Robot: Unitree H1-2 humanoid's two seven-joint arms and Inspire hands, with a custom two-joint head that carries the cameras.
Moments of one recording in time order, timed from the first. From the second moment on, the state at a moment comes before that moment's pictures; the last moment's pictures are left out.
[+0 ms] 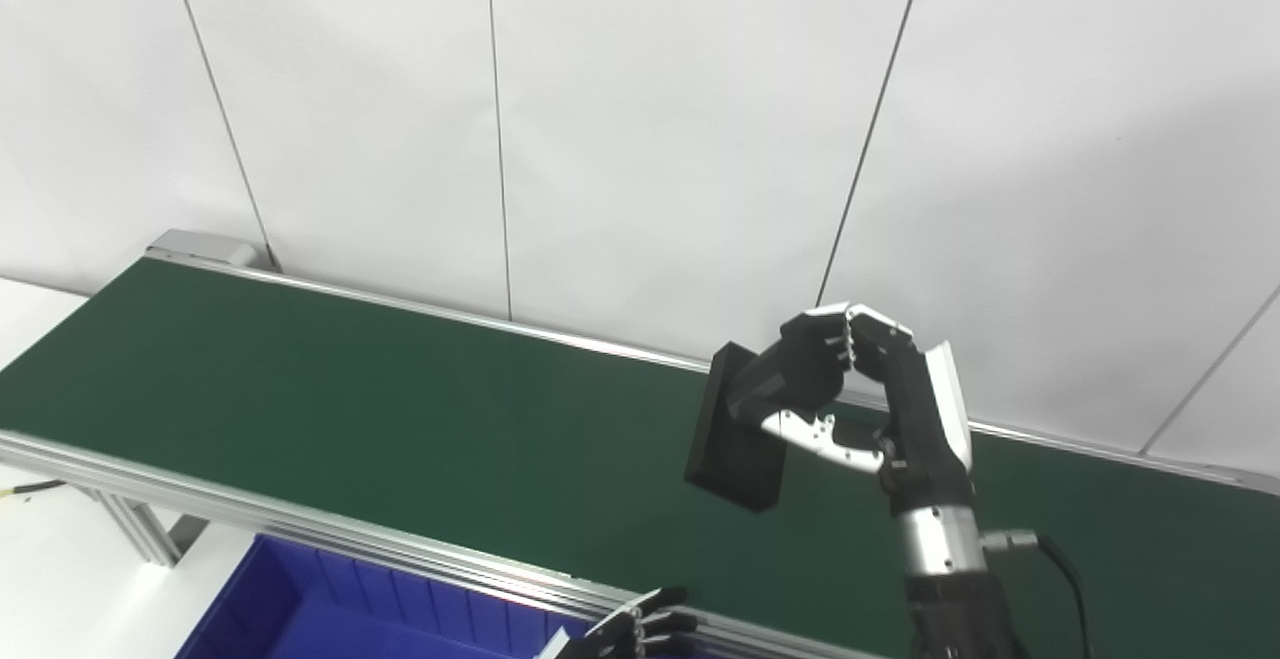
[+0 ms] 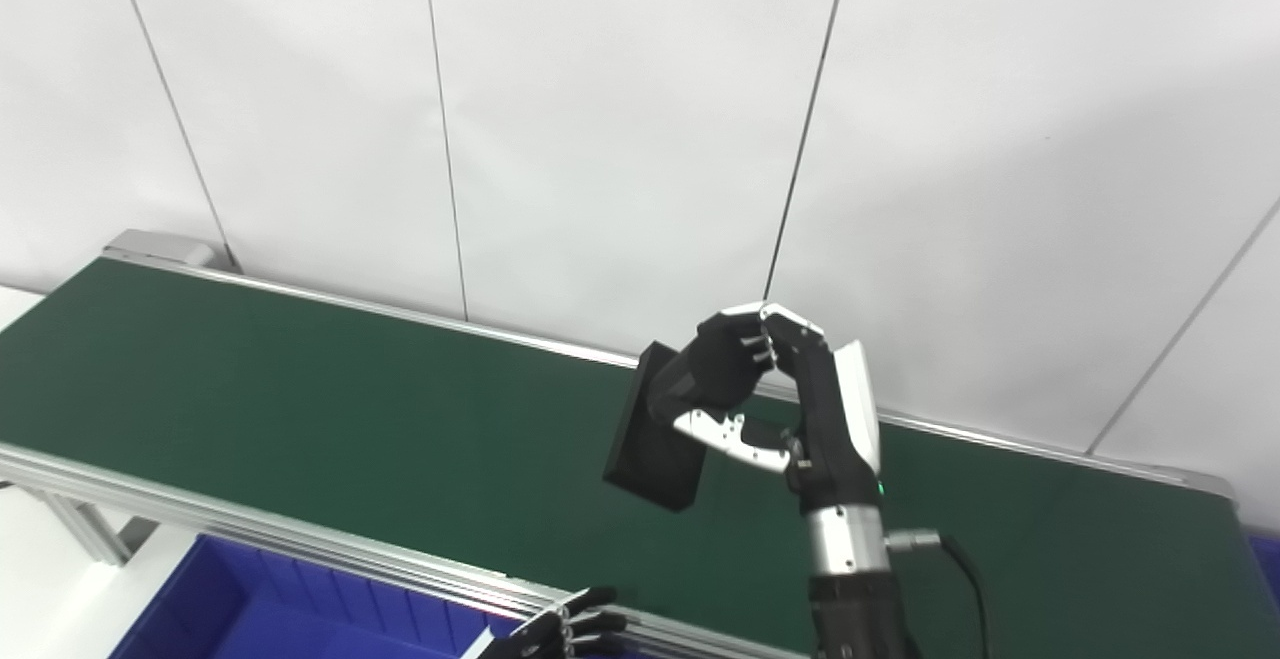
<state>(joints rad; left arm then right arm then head) 0.12 0.02 -0.21 0.31 -0.07 -0.40 -0.30 -0.27 -0.01 0.16 -0.14 -0.33 -0.10 -0.05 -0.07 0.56</state>
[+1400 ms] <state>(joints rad) 0.15 0.16 -0.13 0.07 -0.23 -0.17 -0.39 0.25 0.03 0.19 -0.39 -0.45 0.00 -0.04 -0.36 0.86</state>
